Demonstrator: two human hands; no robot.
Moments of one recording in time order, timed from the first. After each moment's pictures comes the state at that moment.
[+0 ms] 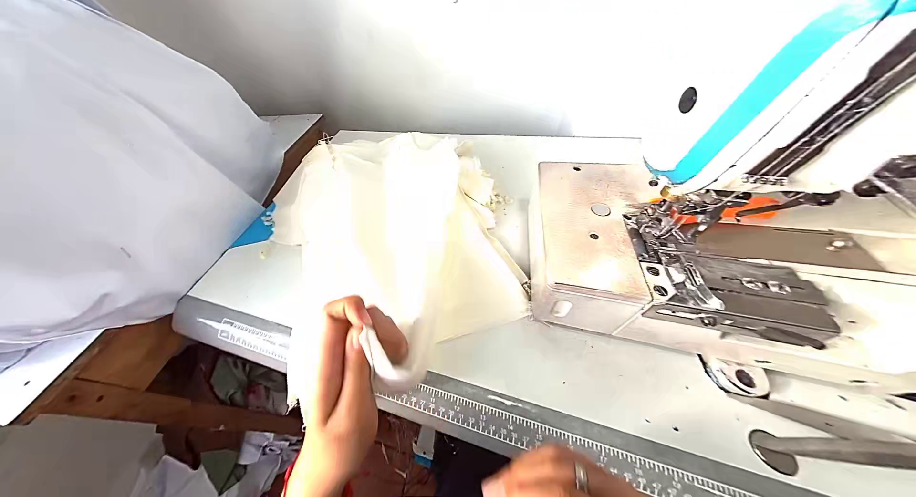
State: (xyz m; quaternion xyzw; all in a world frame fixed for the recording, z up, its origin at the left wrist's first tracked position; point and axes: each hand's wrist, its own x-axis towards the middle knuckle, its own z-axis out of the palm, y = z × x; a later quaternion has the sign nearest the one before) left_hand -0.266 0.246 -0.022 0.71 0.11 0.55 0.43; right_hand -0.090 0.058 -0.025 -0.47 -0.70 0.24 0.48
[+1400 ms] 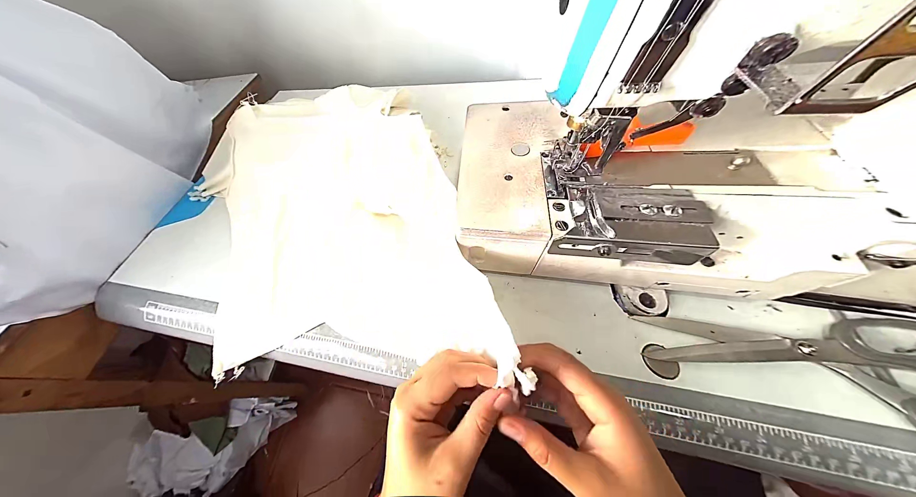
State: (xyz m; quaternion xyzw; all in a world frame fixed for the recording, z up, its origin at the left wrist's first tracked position) left_hand -0.194 0.124 -0.063 0.67 0.14 0.44 0.59; right_hand -0.055 0.031 -0.070 -0.51 -0.50 0.26 0.65
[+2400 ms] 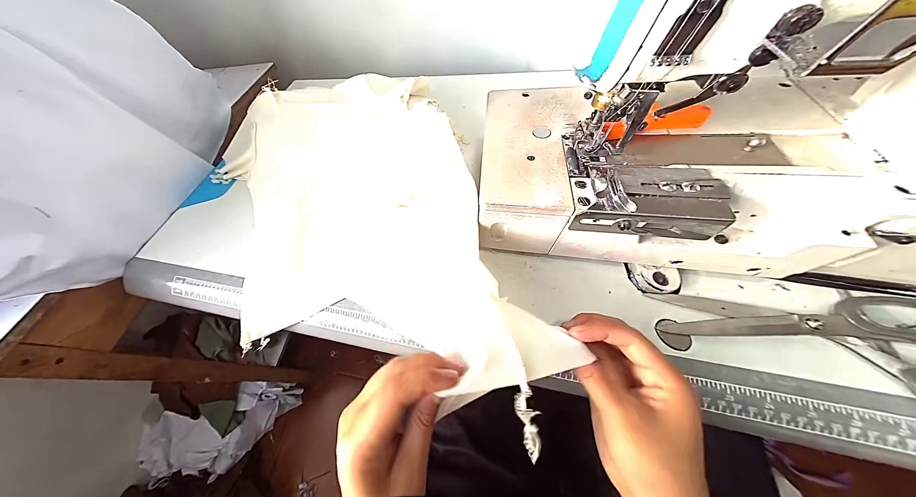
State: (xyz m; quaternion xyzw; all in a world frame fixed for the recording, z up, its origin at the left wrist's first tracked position) left_hand -0.247 0.130 -0.063 0.72 0.16 0.51 0.44; right_hand -0.069 0.035 -0.077 -0.53 -0.36 0.14 0.76
